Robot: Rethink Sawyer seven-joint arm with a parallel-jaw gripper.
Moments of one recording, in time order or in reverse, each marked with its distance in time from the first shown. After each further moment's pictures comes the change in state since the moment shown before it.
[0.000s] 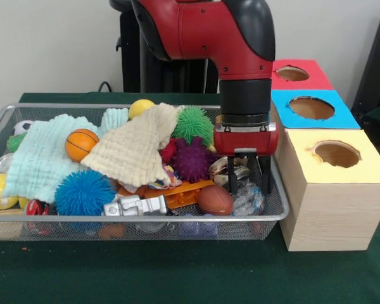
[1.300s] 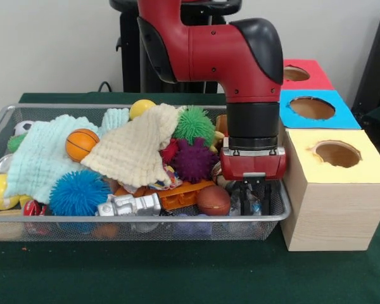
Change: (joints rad) arm 0.089 0.081 -0.074 -0.174 -0.074 0.002 0.000
